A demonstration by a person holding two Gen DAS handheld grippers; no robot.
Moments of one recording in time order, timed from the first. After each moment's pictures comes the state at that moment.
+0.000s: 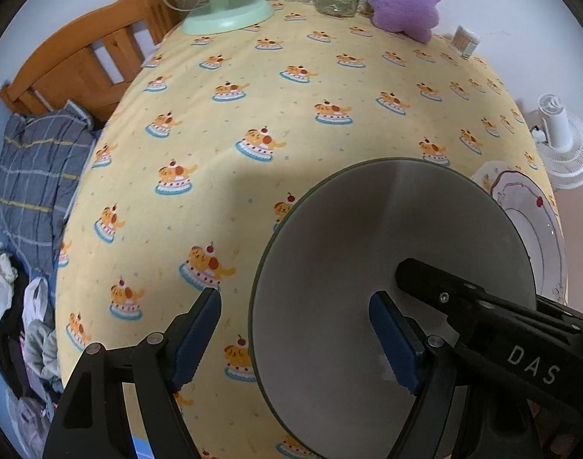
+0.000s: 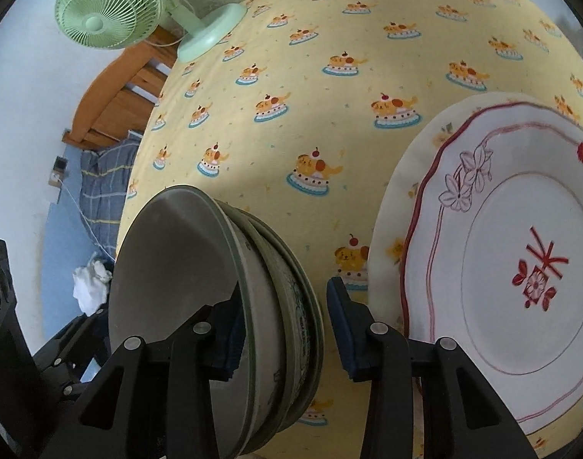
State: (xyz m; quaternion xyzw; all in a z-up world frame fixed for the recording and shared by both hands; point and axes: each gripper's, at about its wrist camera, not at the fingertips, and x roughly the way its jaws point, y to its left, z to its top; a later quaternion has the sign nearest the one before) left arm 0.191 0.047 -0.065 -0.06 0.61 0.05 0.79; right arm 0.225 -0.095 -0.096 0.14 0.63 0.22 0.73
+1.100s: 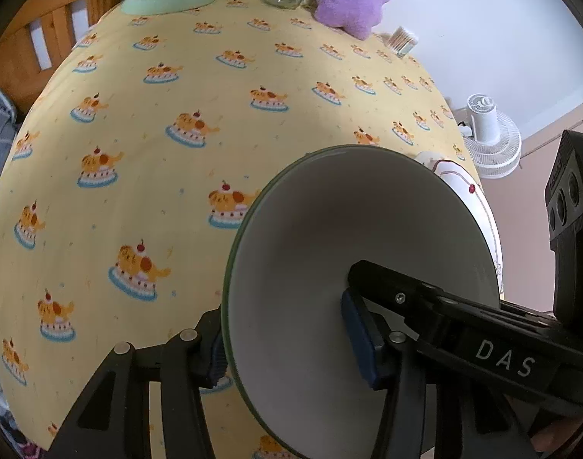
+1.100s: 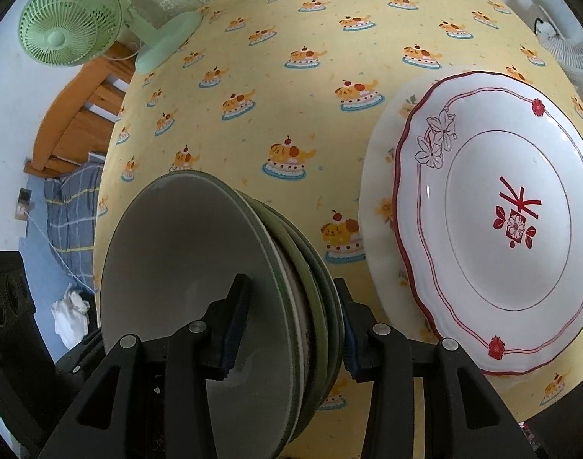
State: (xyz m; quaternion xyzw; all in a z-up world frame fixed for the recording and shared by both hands) left arm 0.187 0.066 -0.076 -0.15 0.60 -0.09 0.78; right arm 0.214 -0.083 -0.089 0.13 0.65 0.12 0.74
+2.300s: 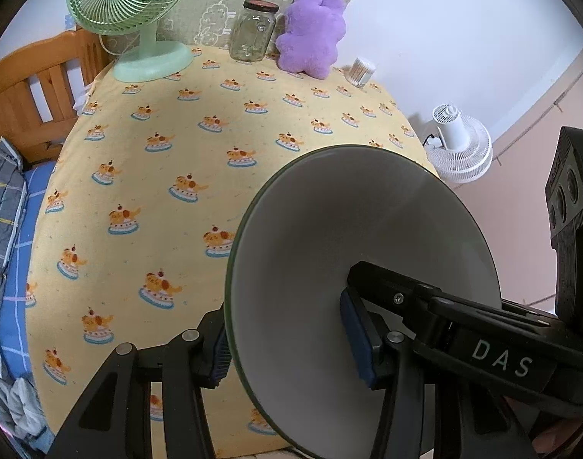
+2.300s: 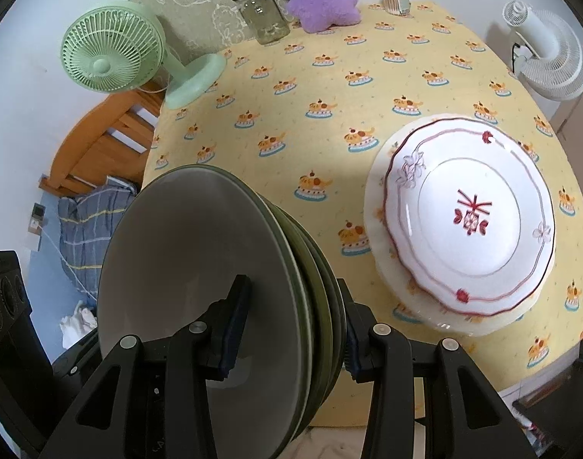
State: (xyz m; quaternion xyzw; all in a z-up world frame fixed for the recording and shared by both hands) left arm 0.162 0.052 -0.004 -0.11 0.54 -0.11 0.82; right arm 0.180 -0.090 -0.014 0.14 0.59 0.12 0.79
